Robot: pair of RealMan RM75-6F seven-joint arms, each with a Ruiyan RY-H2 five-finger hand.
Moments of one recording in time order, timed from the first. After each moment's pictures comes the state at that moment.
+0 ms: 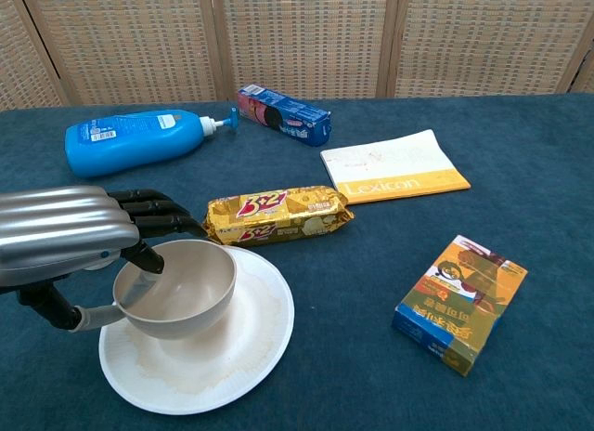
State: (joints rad) left arm -0.65 -1.29 0.10 -1.79 1.51 0.94 0.55; right arm 0.06 -1.09 0.14 -1.55 -1.45 1.54 0.22
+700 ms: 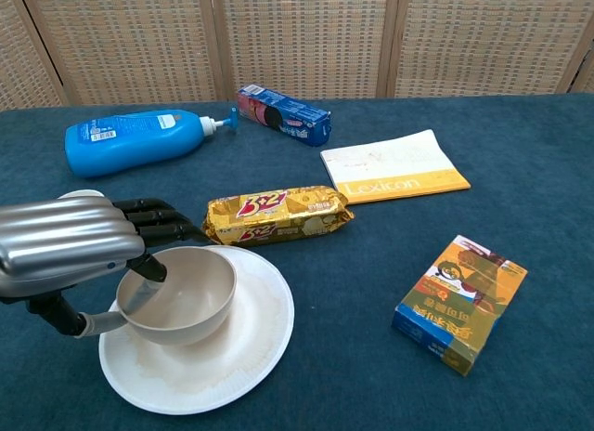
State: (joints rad) left arm -0.65 -1.32 0.10 -1.75 1.50 0.93 0.58; right arm 0.05 -1.09 0.14 -1.55 -1.46 1.56 0.22
